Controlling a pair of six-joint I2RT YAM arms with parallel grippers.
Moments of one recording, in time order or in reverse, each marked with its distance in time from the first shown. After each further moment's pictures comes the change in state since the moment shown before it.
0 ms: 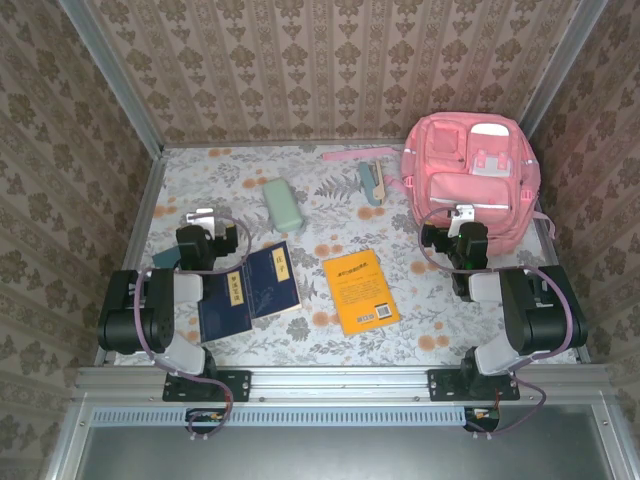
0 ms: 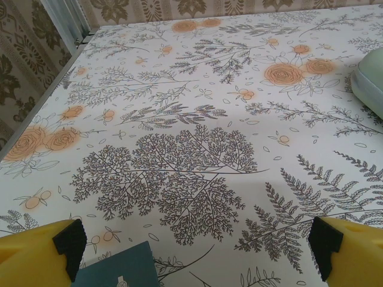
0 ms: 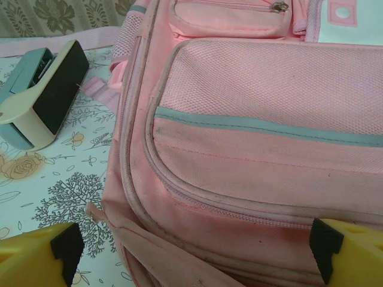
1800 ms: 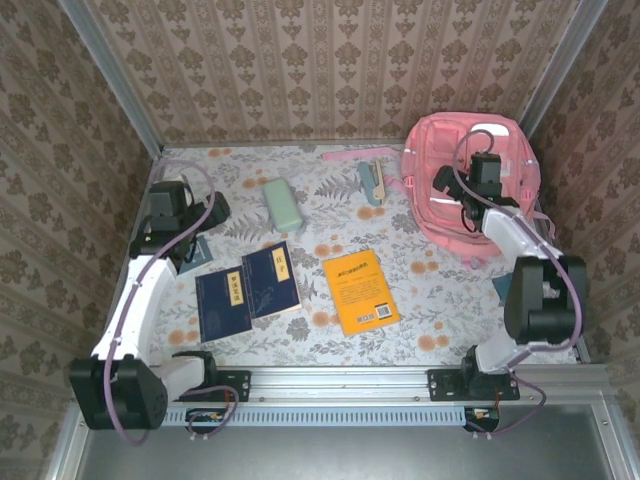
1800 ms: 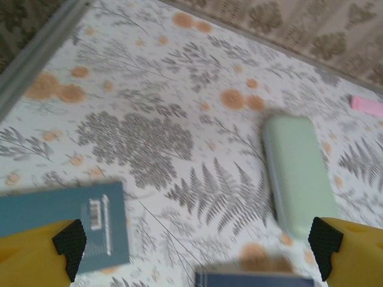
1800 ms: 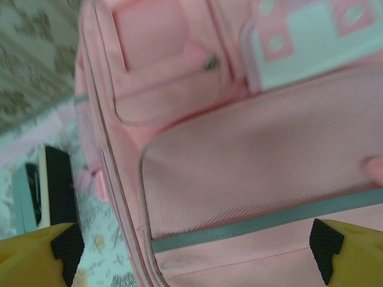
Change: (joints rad) left arm -0.057 -0.438 0.549 -1.236 0.040 -0.441; right arm -0.062 0.092 0.712 -0.925 0.011 0.396
